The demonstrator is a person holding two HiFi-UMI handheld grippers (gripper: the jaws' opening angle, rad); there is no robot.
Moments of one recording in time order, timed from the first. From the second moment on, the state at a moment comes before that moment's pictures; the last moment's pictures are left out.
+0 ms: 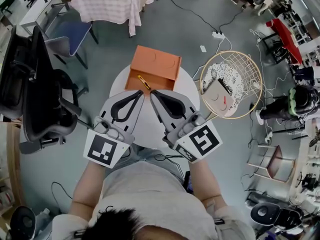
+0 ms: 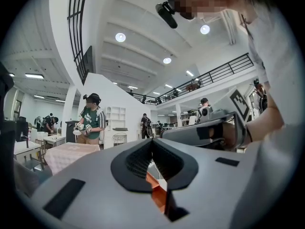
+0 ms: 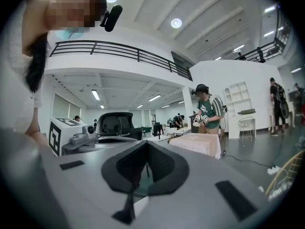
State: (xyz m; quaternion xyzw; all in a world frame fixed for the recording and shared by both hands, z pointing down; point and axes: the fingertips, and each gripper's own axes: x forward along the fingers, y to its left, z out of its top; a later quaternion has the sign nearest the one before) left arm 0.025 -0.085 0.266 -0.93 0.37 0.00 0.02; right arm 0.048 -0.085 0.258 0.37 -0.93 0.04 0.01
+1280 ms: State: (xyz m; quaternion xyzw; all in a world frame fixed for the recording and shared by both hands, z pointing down) left arm -0.131 -0.164 0.417 -0.90 0.40 -0.08 -0.15; right arm 0.069 -0.225 0.624 0.35 -0.72 0.26 0.55
